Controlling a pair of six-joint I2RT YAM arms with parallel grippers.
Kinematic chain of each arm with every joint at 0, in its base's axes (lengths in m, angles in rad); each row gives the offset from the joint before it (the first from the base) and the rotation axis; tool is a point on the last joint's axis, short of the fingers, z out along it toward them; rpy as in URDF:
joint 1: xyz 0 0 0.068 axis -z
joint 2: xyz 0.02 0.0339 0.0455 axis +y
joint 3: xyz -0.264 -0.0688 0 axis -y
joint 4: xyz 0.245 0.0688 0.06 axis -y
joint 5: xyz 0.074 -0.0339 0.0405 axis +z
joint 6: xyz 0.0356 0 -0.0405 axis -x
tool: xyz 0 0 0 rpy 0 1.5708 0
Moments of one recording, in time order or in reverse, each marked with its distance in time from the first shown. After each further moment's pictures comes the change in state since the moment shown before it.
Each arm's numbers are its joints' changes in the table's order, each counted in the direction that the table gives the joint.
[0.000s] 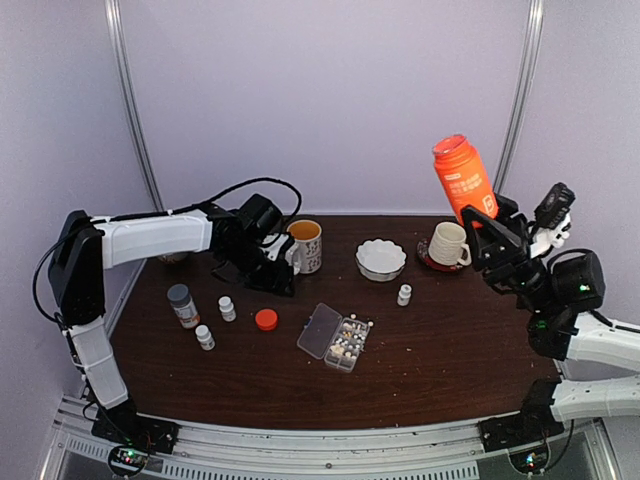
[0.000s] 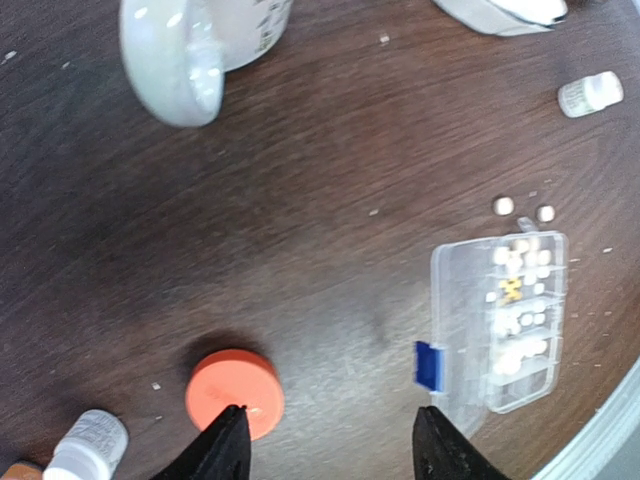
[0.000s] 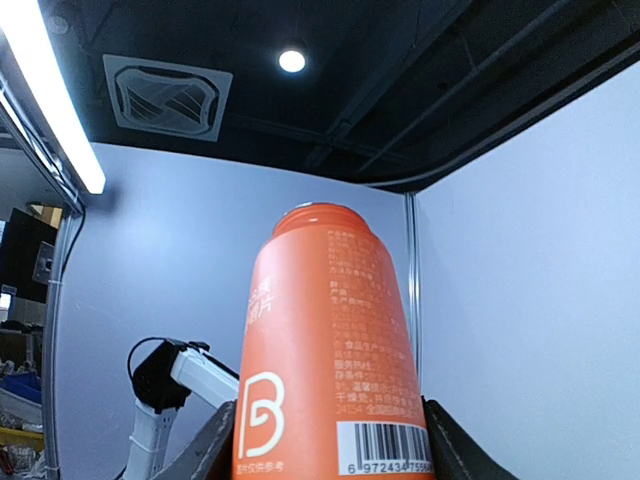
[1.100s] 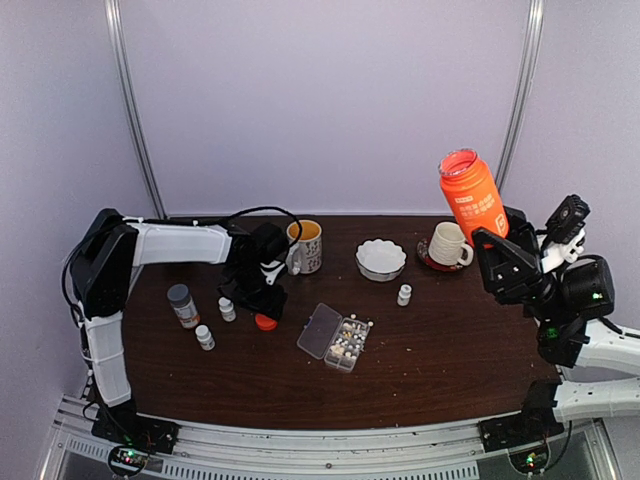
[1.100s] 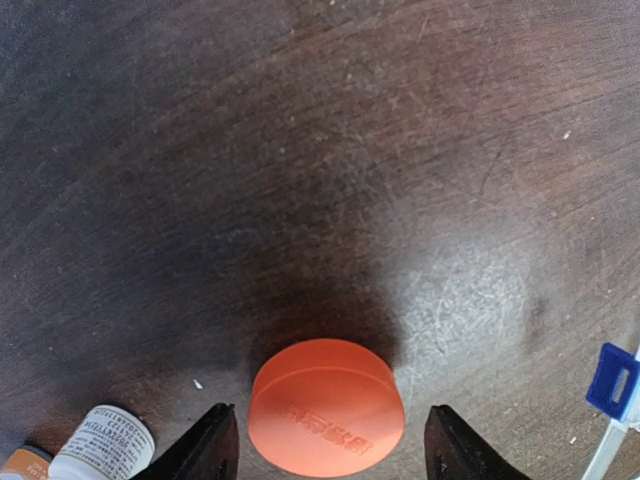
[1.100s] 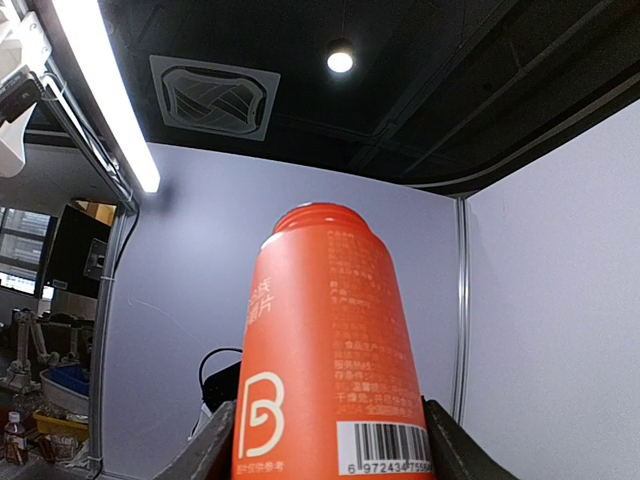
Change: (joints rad) left arm -0.009 0.132 -0.033 -0.072 0.158 -0.026; right arm -0.112 -0.104 -0.001 -0.058 0.048 0.024
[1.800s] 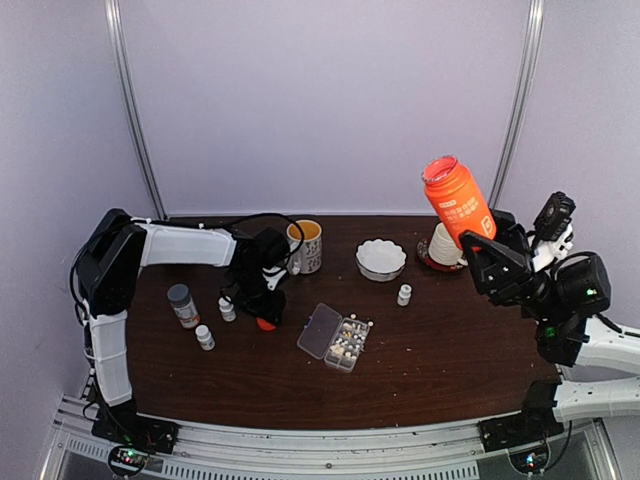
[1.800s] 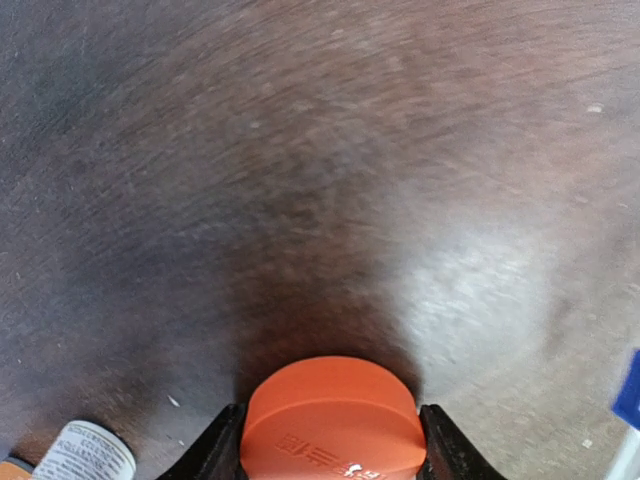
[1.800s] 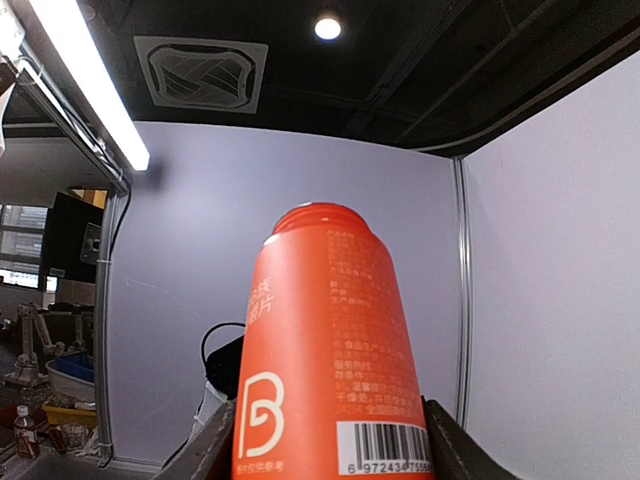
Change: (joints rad) left arm 0.000 0.042 -0.001 -0.001 -0.034 -0.013; right arm 0.000 0.010 0.004 -0.058 0.000 -0.022
